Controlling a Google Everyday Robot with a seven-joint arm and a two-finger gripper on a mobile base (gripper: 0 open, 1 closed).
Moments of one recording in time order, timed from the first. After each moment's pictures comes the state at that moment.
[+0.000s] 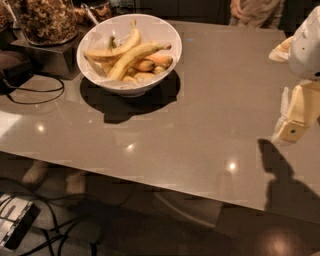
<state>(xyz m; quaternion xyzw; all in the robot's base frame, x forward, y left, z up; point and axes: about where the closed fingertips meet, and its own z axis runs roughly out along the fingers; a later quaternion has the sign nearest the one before) 0.438 -0.217 0.976 -0.60 0.78 -0.03 0.16</state>
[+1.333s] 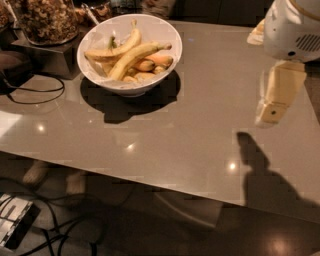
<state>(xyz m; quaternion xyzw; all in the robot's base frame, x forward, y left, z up) 0.463 -0.182 0.994 -0.64 0.75 -0.06 0.15</state>
